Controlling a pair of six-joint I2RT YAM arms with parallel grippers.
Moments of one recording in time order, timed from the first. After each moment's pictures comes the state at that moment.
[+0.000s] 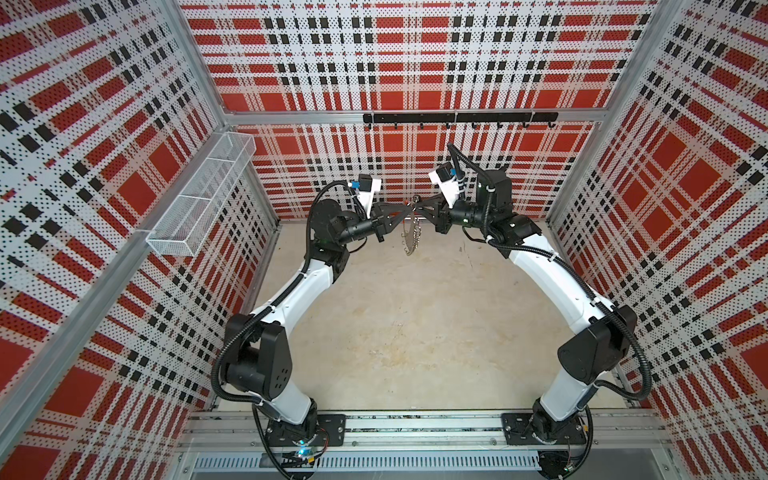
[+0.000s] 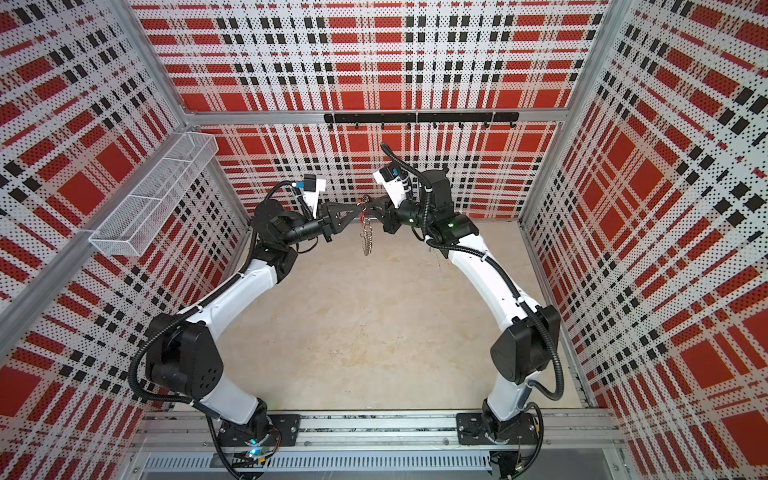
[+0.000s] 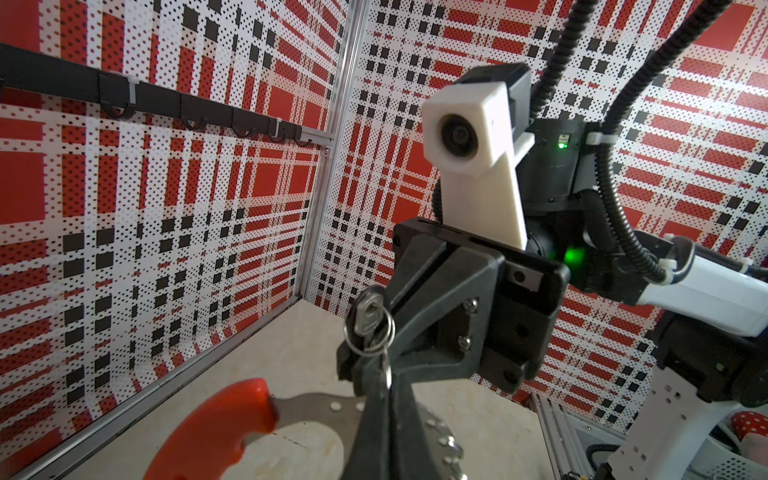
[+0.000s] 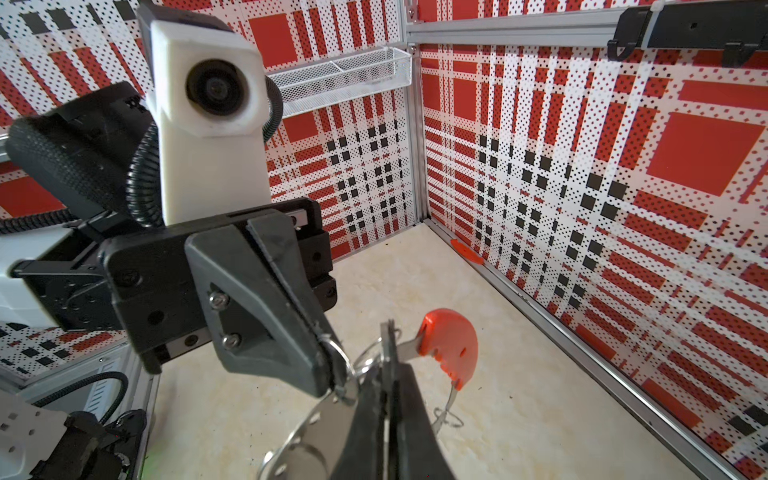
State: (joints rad) left arm -0.30 1.62 1.33 0.54 0.94 -0.47; right arm 0.47 1.74 1.83 -0.30 -0.64 -0.04
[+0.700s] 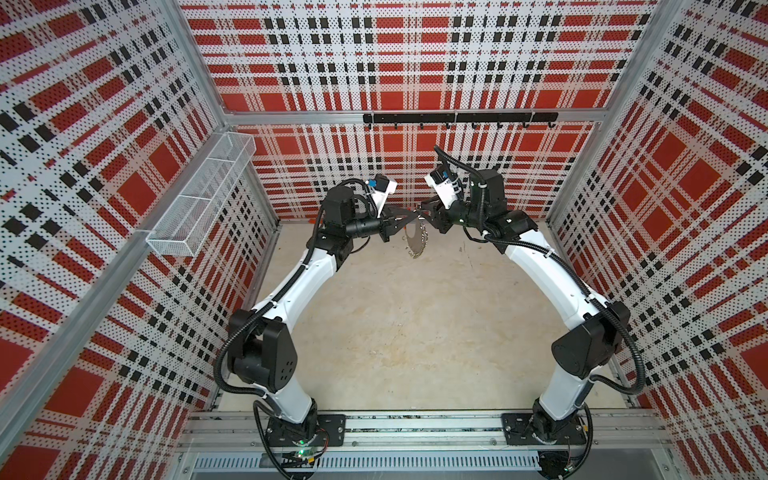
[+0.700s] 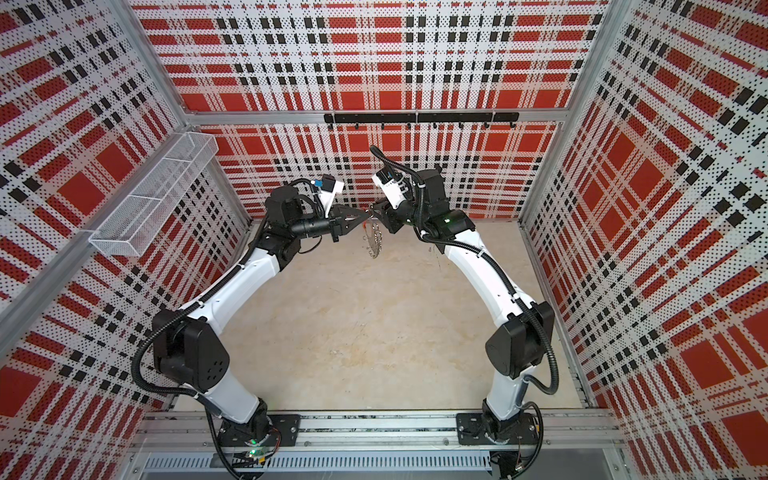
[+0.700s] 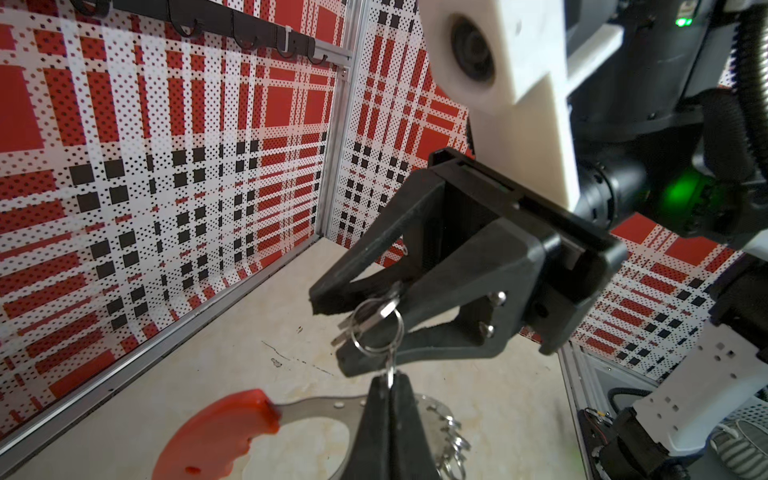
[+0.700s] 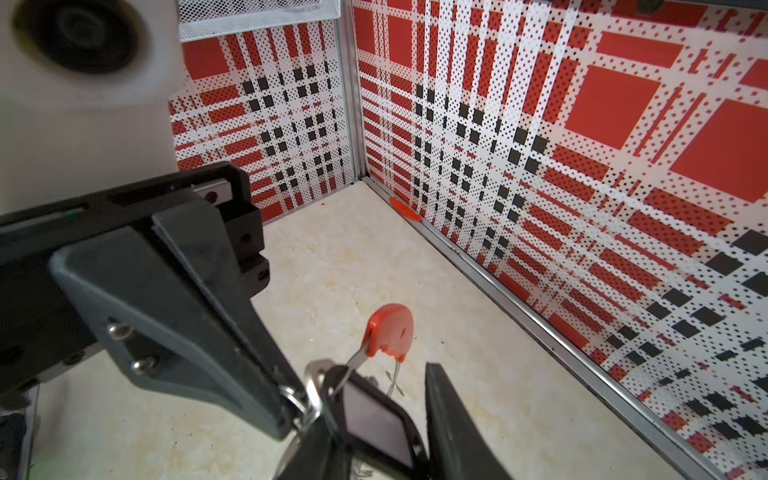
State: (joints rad) left arm -0.33 1.67 1.50 0.07 0.92 -0.18; right arm 0.48 1.78 1.90 -0.45 -0.43 -0.16
